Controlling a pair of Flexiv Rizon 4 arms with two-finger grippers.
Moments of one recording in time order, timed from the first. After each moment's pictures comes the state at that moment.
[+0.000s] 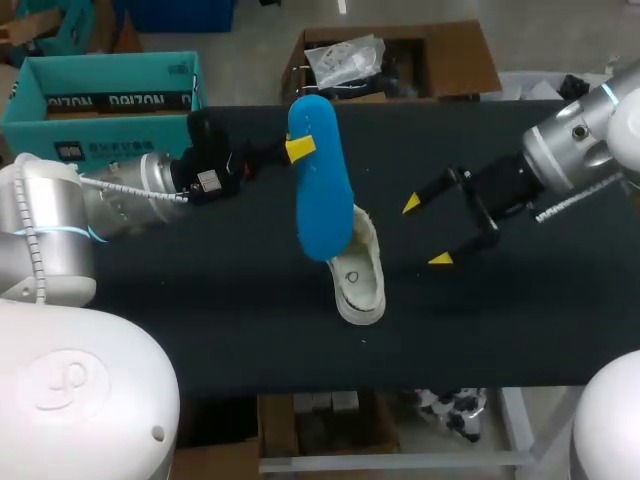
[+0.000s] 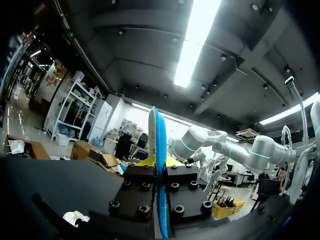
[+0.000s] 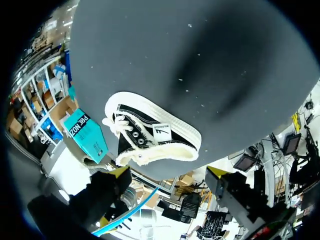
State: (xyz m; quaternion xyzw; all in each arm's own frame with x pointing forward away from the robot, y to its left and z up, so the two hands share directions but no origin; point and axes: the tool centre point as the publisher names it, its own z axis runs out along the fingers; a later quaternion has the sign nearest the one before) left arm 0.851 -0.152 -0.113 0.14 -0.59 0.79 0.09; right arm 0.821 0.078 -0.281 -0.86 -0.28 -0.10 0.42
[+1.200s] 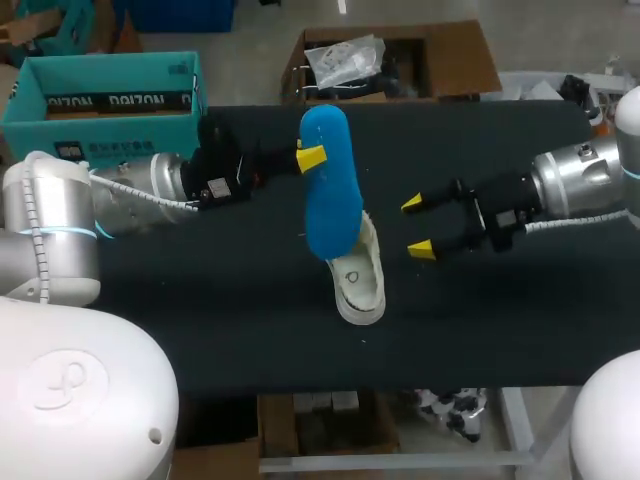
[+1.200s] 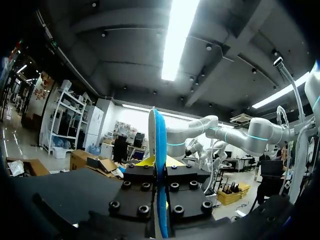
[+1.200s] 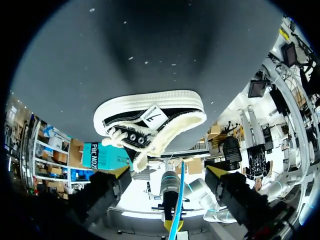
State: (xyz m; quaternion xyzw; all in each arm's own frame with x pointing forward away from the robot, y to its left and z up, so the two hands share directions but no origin) left arm 0.834 -0.171 -0.117 0.05 -0.60 0.79 0.05; right arm 0.836 0.098 -0.270 -0.82 0.01 0.02 0.57
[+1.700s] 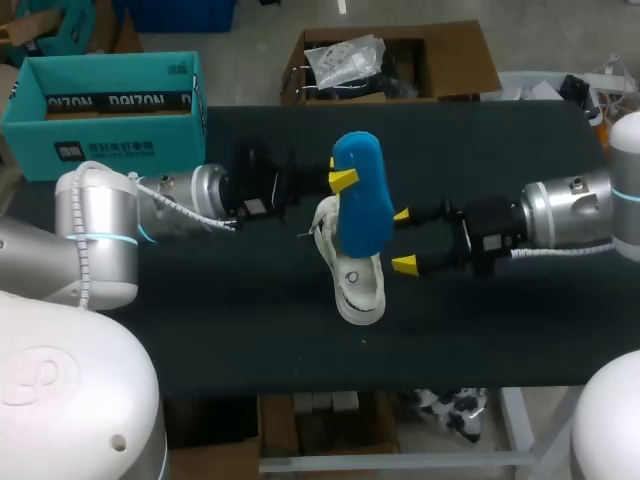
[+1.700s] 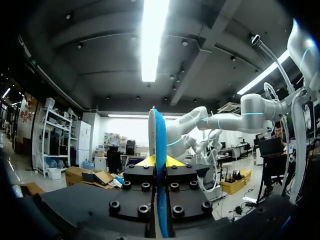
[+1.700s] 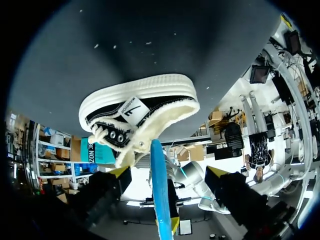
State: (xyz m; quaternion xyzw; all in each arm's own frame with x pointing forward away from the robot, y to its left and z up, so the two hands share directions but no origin) left arm 0.831 -0.213 -0.148 -0.04 -0.59 0.81 0.03; right arm 0.813 0.122 -0.275 -0.79 0.04 0.02 0.62
